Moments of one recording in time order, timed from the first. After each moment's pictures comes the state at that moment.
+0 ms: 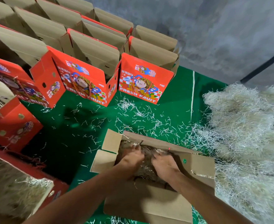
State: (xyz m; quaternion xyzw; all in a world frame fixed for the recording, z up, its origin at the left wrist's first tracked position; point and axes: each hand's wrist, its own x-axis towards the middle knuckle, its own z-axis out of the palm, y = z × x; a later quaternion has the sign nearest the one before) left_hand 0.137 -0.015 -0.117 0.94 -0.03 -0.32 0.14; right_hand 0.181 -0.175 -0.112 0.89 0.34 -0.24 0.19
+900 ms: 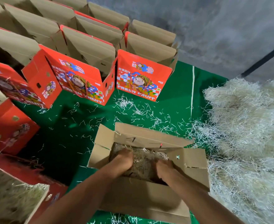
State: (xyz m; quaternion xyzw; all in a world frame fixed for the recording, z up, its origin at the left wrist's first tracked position) left_hand 0.146 -0.005 -0.123 0.92 0.09 -0.36 0.11; right_hand 0.181 -0.169 -0.118 0.86 0.21 -0.40 0.22
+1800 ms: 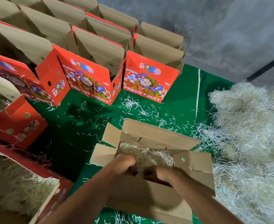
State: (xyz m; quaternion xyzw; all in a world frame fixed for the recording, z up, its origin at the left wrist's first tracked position) left_hand 0.128 0.010 -0.121 0.86 0.08 -0.46 0.21; right_hand 0.169 -0.159 -0.137 0.83 0.28 -0.49 -0.01
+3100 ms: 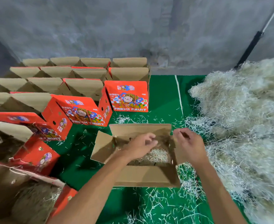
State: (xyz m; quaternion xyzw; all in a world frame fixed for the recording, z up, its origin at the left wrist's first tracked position) left_hand 0.119 -0.057 0.003 0.90 0.00 -0.18 0.39; right_hand 0.144 -0.282 -0.004 0.83 0.04 -0.01 -0.55
